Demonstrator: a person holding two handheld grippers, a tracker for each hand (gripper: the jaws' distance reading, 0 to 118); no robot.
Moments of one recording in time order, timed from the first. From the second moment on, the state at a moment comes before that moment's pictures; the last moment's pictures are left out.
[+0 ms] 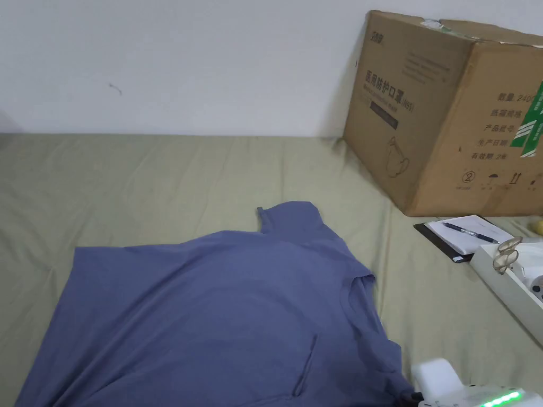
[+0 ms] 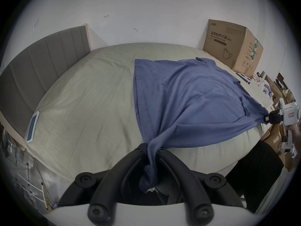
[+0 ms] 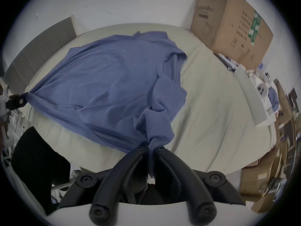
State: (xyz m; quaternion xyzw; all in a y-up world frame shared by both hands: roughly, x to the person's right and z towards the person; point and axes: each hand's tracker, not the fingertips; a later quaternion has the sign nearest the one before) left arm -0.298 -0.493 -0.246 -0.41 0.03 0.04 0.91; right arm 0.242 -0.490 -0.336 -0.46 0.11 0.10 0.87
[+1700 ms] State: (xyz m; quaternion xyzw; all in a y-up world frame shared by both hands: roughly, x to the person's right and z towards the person) left arm -0.313 -0.434 -0.291 -0.40 0.02 0.14 0.90; right arm 0.258 -0.396 -0.300 -0.25 0.05 -0.22 0.94
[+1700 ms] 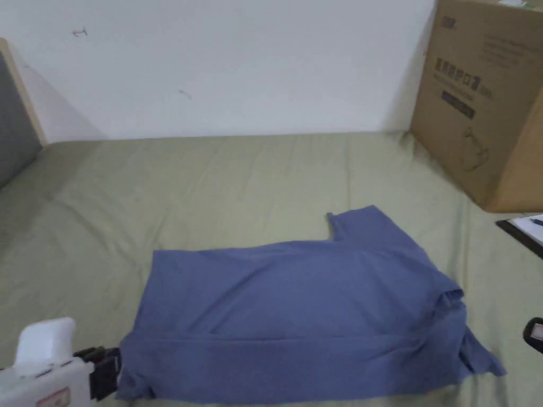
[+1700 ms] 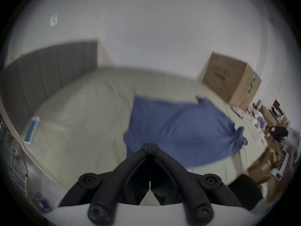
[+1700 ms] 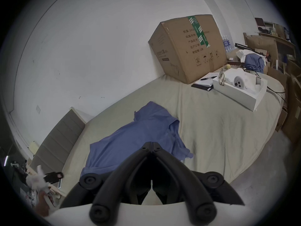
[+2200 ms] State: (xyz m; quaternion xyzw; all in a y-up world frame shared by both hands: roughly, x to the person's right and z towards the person) left arm -0.321 -0.552 -0.368 -0.55 0.08 0.07 0.83; right arm 0.213 -0.390 -0.322 -0.28 0.13 -0.11 0.94
